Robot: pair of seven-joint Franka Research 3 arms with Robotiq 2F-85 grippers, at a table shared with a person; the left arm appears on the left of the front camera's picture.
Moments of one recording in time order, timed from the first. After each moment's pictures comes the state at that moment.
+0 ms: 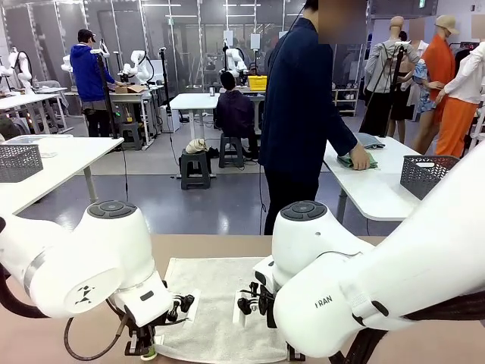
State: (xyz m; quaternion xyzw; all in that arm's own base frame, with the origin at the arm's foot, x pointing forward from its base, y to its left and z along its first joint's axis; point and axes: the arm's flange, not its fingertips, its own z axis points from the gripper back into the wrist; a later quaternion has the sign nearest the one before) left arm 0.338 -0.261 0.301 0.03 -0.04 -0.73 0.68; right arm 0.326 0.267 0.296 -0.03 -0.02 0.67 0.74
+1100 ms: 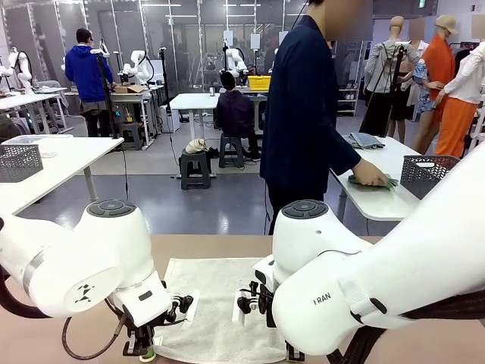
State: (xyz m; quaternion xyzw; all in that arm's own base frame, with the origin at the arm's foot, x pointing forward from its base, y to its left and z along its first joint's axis) left arm 0.338 -0.259 0.302 0.03 -0.03 -0.73 0.68; right arm 0.326 0.269 0.299 -0.03 -0.02 0.67 0.74
